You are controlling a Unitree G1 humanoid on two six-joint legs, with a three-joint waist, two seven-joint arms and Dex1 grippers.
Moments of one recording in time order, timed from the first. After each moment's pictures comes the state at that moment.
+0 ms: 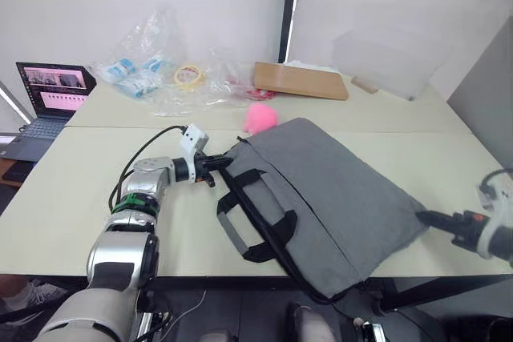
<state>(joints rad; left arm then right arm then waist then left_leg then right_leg) -0.85 0.43 0.08 0.87 -0.14 0.18 -1.14 -0.26 -0.84 -0.55 0.12 0.72 1.16 0.65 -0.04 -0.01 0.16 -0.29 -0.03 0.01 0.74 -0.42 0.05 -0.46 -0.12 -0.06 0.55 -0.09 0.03</state>
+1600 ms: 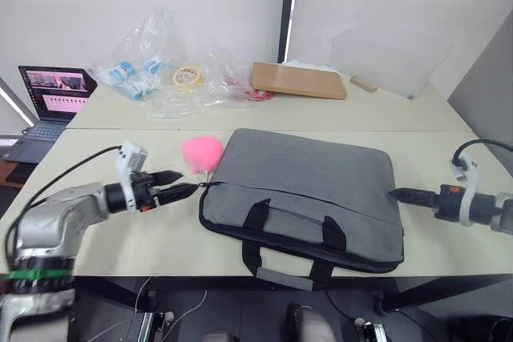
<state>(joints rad) -0.44 0.70 0.16 0.10 -0.56 0.76 -1.04 -0.44 -0.98 -0.24 0.38 0.59 1.09 1.02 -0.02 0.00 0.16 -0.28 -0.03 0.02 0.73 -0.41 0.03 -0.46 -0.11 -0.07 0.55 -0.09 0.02</state>
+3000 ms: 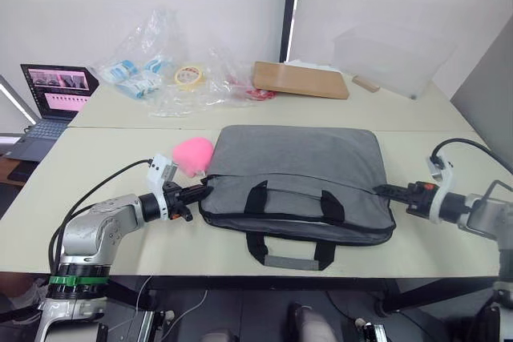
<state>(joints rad) -0.37 0.57 0.14 0.02 -0.55 0.79 -0.85 -0.47 -0.76 -0.40 0.23 0.68 1.21 0.74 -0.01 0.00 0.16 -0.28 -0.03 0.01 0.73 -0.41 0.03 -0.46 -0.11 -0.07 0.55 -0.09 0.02</state>
